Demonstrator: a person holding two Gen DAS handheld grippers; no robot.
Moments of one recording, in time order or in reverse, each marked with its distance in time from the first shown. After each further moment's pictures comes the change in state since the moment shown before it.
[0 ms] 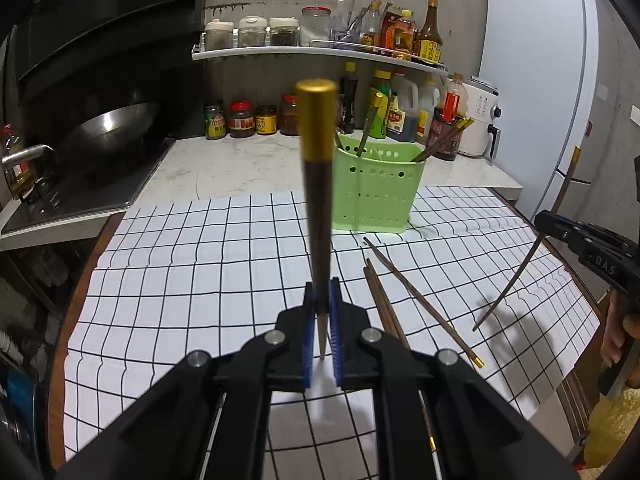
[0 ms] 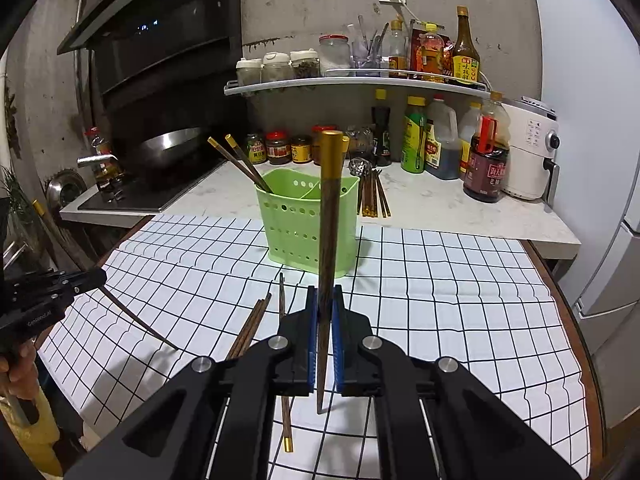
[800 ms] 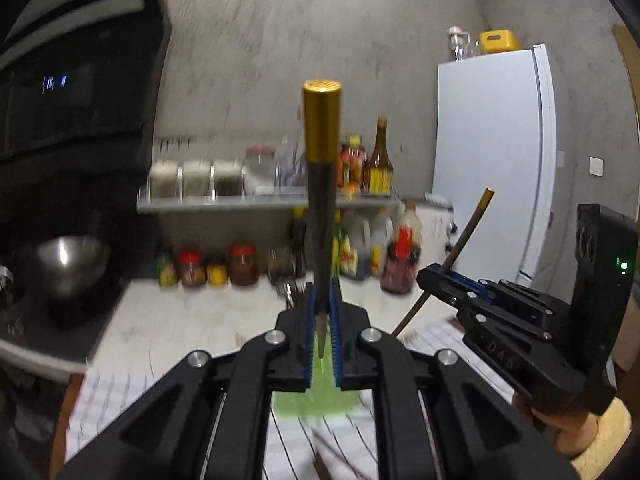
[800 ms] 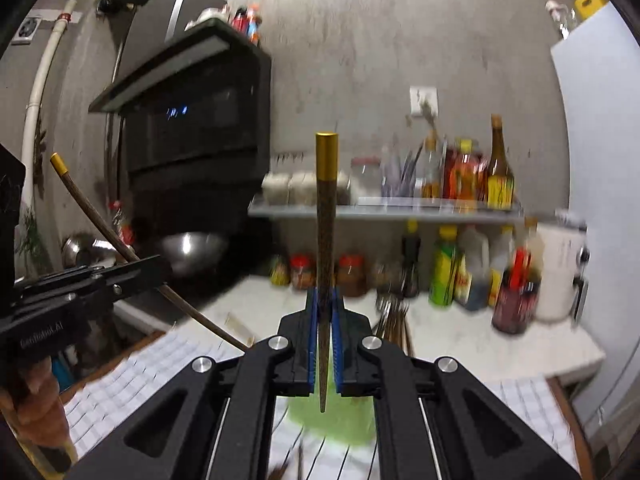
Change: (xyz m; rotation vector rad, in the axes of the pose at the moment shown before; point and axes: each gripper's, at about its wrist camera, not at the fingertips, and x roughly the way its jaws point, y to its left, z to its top) left arm -0.010 -0.057 0.160 0.088 -0.441 -0.113; right arm 0.014 0.014 0.135 -0.063 -0.411 0.066
